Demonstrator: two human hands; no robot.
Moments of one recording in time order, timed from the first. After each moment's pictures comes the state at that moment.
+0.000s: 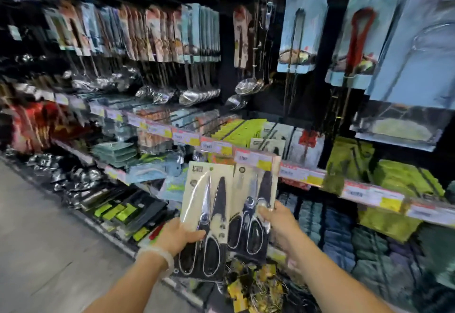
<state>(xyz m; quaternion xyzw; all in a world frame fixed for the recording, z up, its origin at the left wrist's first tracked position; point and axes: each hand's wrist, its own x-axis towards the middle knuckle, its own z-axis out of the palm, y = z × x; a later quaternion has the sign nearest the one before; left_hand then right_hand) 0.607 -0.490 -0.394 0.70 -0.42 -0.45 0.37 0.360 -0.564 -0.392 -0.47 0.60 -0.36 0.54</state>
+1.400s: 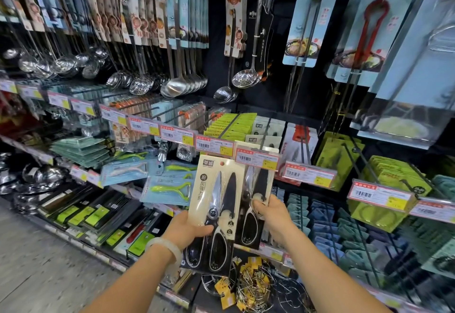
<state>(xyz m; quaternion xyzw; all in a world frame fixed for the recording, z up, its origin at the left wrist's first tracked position) 0.613 -0.538 -0.401 0.63 -0.44 -0.54 0.34 0.390 -0.578 -0.393 -0.46 0.61 -0.42 0.50</state>
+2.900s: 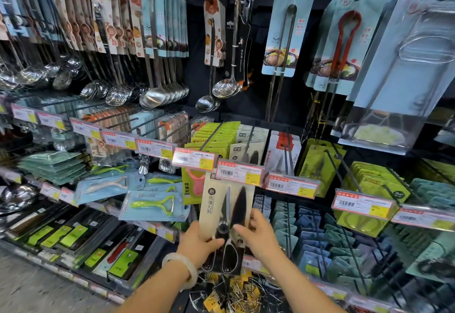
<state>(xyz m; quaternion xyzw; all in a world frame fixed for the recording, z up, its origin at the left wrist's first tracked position) 0.553 -0.559 -0.414 0.64 -0.52 -0.46 0.32 0.389 -0.555 -0.389 -0.55 0.58 -0.41 0.43</state>
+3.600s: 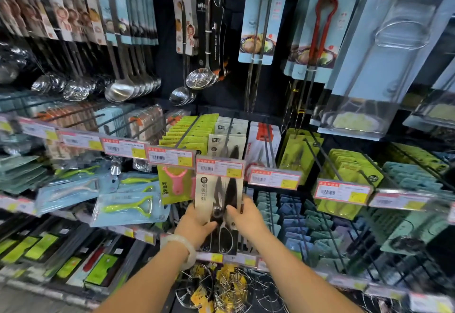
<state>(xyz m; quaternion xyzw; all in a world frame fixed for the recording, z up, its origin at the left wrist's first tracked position) 0.527 -0.601 -0.407 0.63 -0.59 -0.43 0.26 0.381 -0.588 -0.381 -0.52 0.70 -0.34 0.34</state>
